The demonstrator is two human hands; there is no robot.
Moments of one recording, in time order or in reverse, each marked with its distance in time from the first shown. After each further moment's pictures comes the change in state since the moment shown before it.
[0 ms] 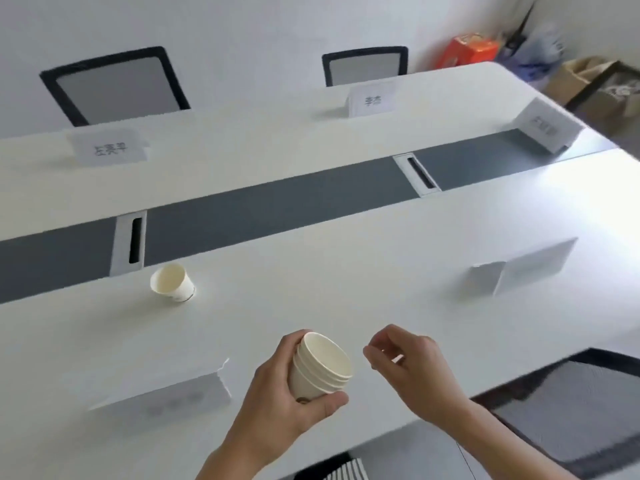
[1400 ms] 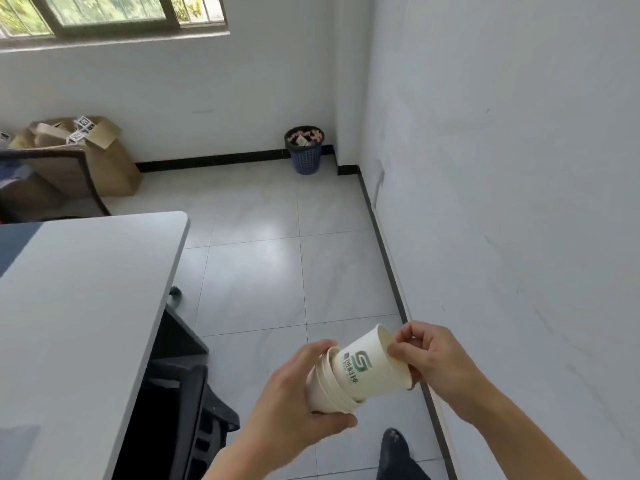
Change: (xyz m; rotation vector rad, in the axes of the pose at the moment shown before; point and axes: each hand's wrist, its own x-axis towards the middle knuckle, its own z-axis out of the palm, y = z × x) left_hand -0.091 0.263 0.730 0.499 -1.232 0.727; right_hand -0.483 0.429 -0.422 0.869 1.085 0.635
